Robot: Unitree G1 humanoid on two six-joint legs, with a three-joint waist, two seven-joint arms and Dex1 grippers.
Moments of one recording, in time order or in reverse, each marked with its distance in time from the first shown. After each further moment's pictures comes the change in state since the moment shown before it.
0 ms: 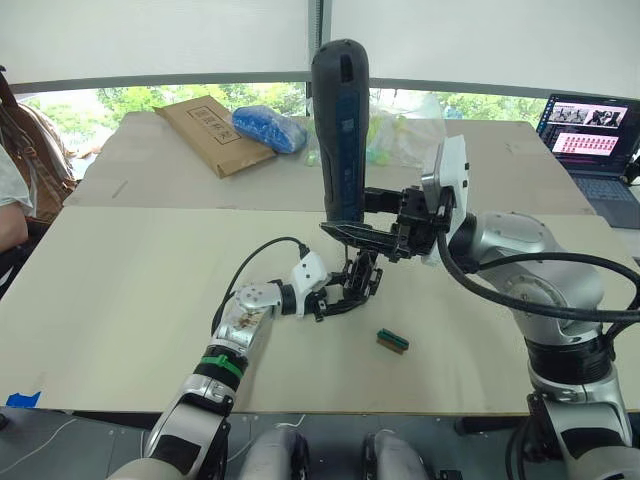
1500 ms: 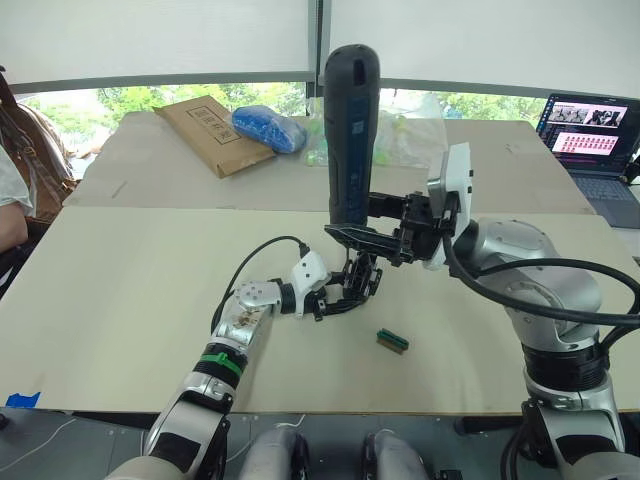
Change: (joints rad) left arm -0.013 0.005 -0.002 0.015 0.000 -0.006 -0.013; right arm 0.023 0.035 -0.051 -0.015 0.025 0.027 -0.001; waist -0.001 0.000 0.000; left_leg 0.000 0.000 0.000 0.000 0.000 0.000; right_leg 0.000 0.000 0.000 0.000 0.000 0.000
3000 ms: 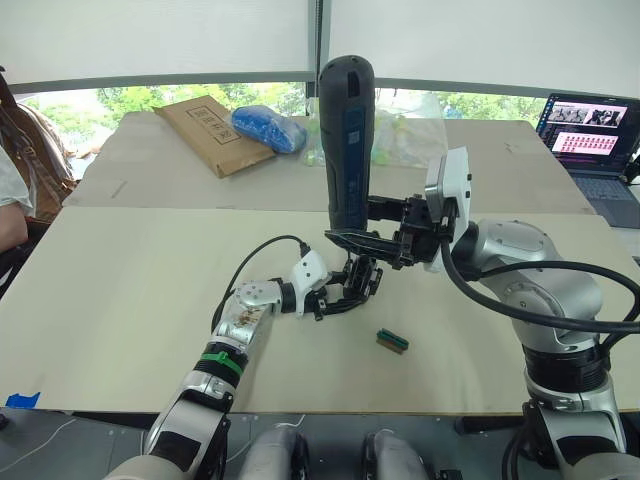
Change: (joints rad) left arm -0.006 -0.002 -0.001 0.006 0.001 0.000 0.000; right arm 0.002 -0.004 0.016 -0.001 -0.052 -0.006 0.042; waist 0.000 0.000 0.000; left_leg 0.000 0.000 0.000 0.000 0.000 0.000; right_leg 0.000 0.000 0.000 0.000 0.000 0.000
